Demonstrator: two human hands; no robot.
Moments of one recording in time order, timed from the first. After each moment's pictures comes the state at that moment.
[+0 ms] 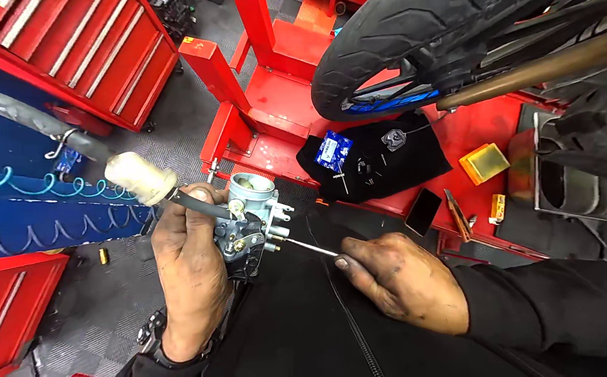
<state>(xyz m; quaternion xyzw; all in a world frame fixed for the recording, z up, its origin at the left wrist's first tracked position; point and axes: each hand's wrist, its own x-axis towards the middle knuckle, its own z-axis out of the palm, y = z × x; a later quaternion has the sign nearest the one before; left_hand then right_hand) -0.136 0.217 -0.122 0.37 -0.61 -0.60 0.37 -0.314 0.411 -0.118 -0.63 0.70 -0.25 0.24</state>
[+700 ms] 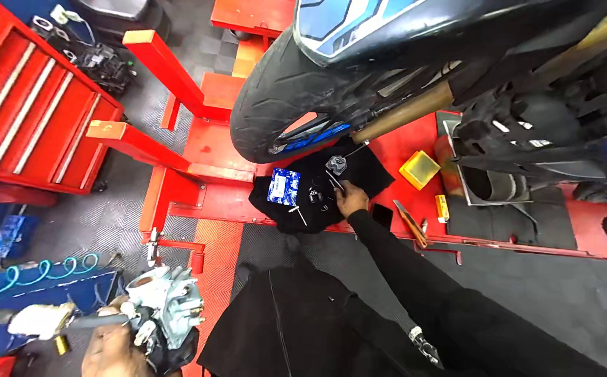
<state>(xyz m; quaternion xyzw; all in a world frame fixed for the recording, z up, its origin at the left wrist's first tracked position) -0.139 0.216 -0.174 0.49 -0.47 -0.62 0.39 -0.540 0.442 -0.392 -0.16 0.96 -0.17 0.13</state>
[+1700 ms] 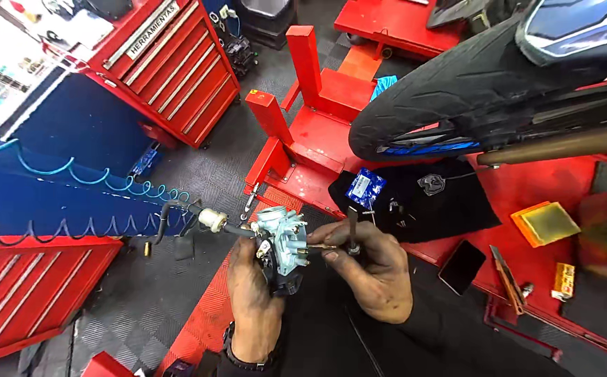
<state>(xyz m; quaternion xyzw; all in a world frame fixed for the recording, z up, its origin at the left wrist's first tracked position) -0.157 0.246 -0.139 0.49 -0.20 -0.71 0.46 -0.303 0.330 -0.149 -0.48 0.47 -0.70 0.26</state>
